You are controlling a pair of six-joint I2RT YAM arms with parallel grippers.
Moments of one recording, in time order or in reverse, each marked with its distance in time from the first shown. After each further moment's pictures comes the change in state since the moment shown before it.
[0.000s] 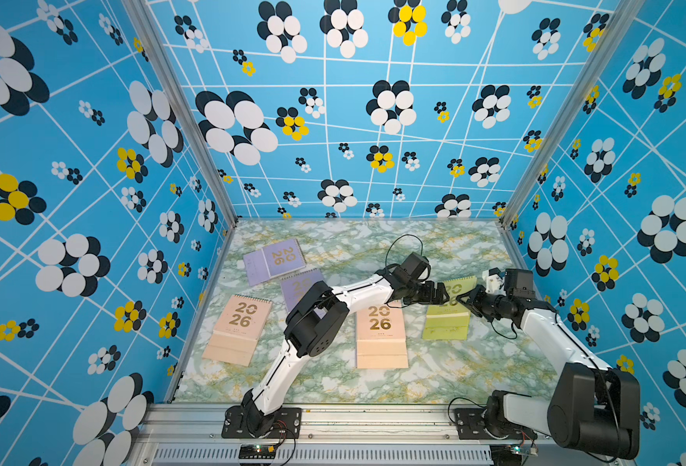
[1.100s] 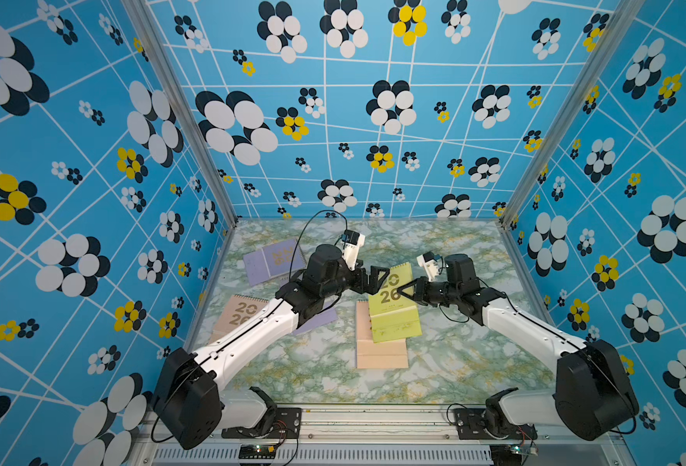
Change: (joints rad) left arm 0.227 -0.937 -0.728 0.168 -0.140 0.357; right arm 0.558 0.153 0.075 0.346 -0.082 0.212
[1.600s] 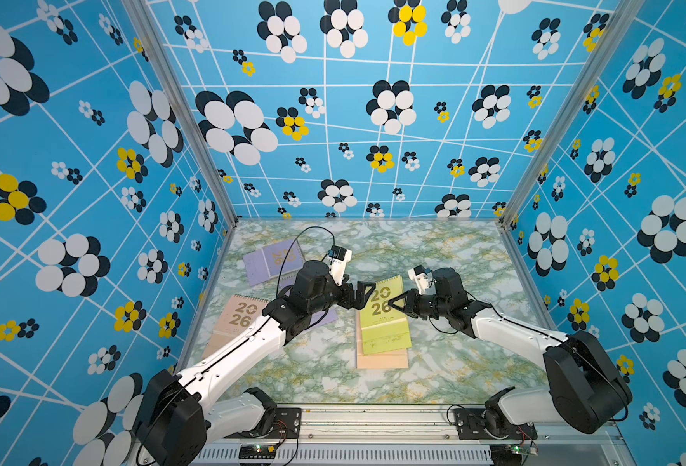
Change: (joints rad) left arm 0.028 -0.120 -0.162 -0.007 -0.011 0.010; right arm 0.079 0.022 -0.145 0.191 0.040 0.138
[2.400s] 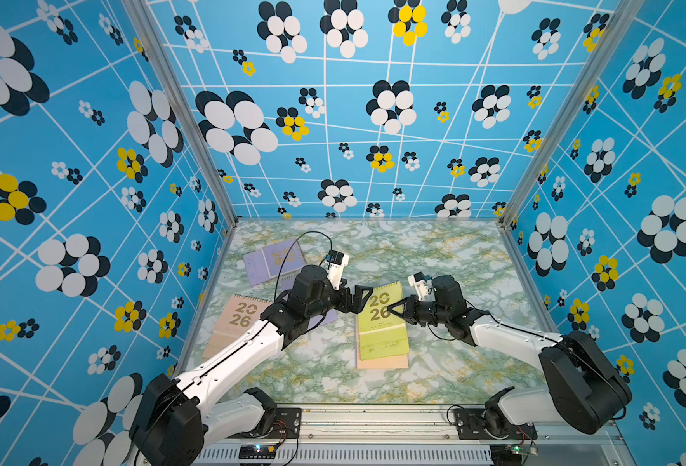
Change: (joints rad) left arm 0.006 -0.022 -0.043 0.009 0.002 -0.016; right arm 0.023 0.000 -0.079 0.117 0.002 0.075
